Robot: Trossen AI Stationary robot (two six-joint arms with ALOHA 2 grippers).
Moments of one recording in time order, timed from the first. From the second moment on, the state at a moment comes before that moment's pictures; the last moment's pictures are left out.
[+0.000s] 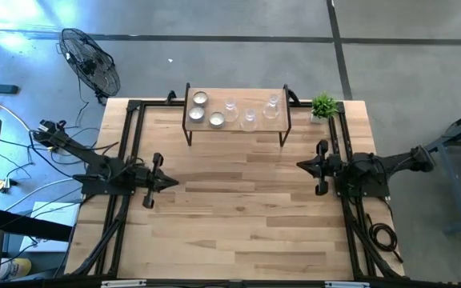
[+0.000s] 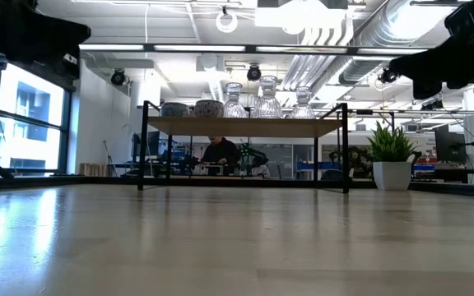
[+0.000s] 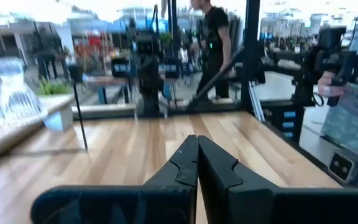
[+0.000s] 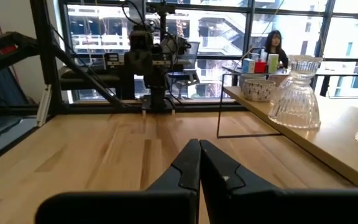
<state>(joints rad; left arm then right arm) -0.48 0.39 0.01 0.48 -0.38 0.04 0.20 0.03 0.01 0.08 0.32 -0.03</state>
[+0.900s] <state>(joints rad) -0.48 0.01 0.01 0.16 -0.41 0.12 -0.04 0.03 0.01 0.15 0.15 -0.10</state>
